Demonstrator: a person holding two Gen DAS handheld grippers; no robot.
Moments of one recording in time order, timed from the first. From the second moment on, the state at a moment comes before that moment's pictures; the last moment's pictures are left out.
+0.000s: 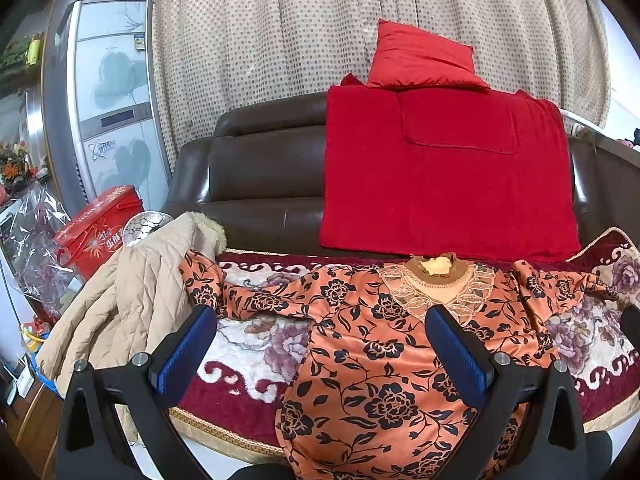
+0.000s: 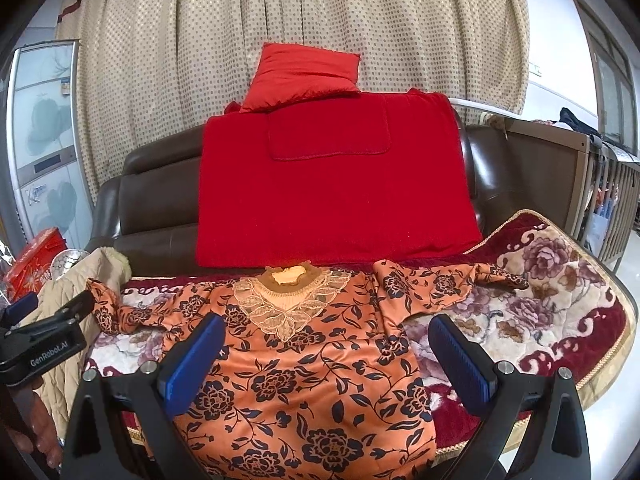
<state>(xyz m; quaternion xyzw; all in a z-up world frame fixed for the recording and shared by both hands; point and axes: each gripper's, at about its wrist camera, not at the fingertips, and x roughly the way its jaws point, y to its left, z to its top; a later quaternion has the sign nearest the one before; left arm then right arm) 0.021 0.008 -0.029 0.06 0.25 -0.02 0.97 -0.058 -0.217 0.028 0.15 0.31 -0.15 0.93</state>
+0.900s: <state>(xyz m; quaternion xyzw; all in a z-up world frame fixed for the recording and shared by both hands) 0.028 0.007 -0.033 0.06 0.26 -0.02 0.96 -0.041 -0.219 0.034 0.15 0.31 -0.15 0.93</state>
